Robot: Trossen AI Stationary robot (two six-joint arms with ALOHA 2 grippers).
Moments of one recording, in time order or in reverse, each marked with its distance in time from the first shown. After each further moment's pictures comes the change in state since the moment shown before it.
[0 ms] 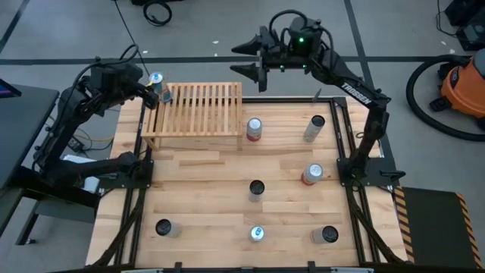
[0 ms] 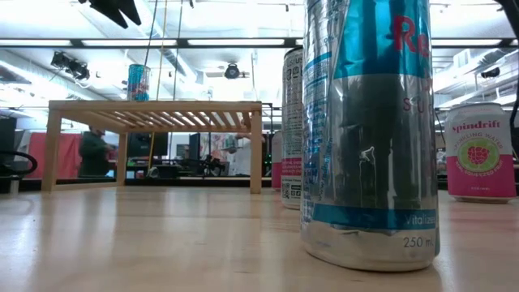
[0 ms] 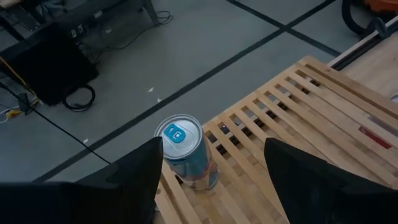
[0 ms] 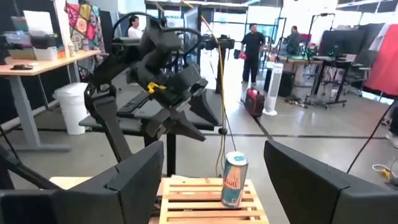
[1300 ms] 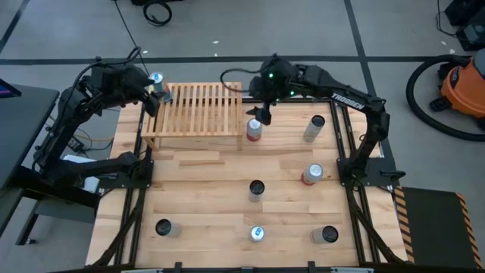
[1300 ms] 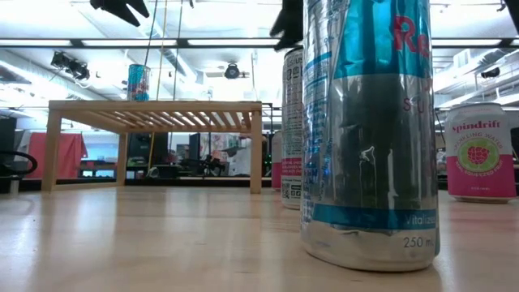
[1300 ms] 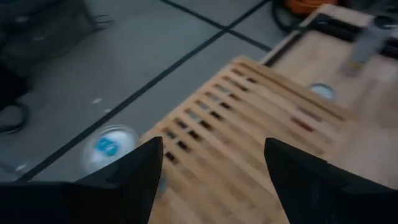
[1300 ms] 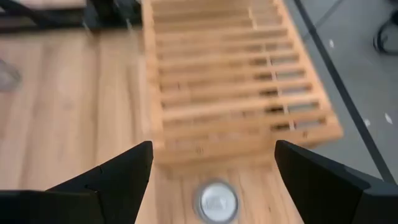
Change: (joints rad) left arm -0.001 0.000 0.000 -0.003 0.278 0.041; right arm 0.094 -0.016 -0.240 -0.560 0.305 -0.116
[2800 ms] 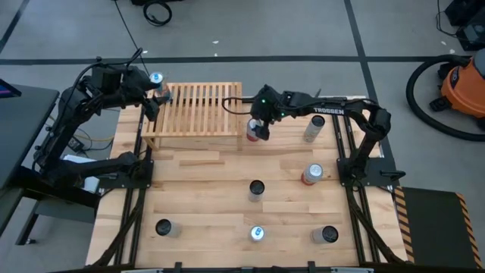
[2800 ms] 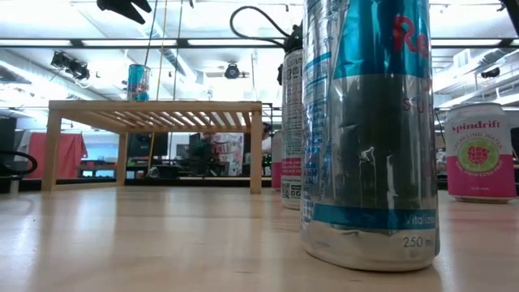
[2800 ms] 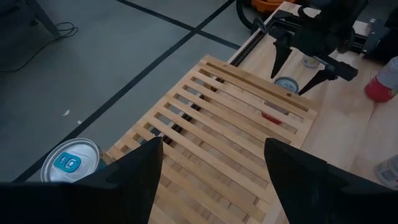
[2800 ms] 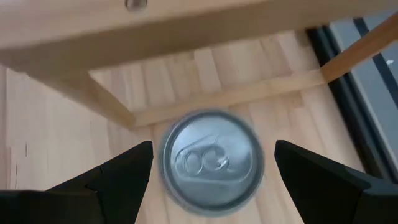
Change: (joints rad) left arm 0.000 0.002 0.000 -0.007 0.102 0.051; right arm -0.080 0.000 -0.625 0.481 -0.008 0.006
